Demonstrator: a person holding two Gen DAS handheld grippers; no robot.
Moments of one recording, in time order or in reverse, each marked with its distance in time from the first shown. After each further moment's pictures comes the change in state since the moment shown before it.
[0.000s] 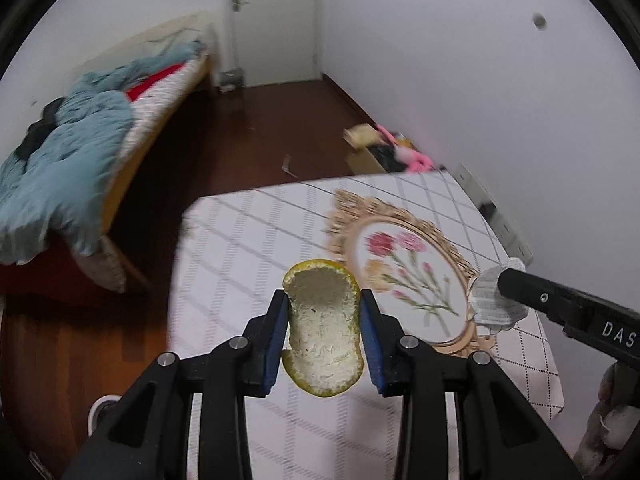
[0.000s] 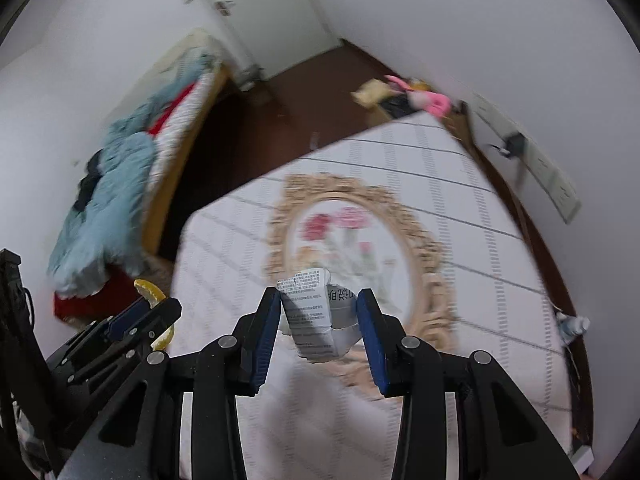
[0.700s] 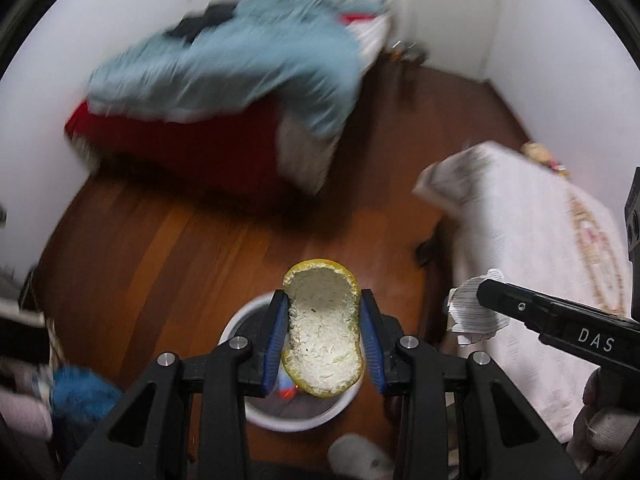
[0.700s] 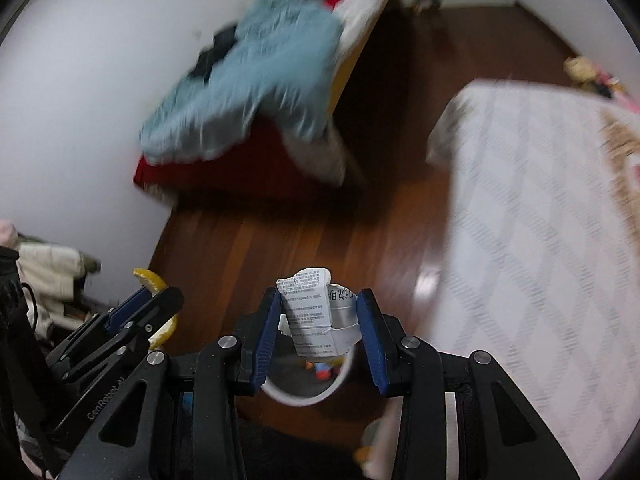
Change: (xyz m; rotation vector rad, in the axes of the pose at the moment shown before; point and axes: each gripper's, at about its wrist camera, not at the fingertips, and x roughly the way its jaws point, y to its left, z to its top) left arm -0.061 0.325 -0.181 -0.392 0.138 0.329; right arm 0.152 0.351 -0.179 -0.318 0.349 0.285
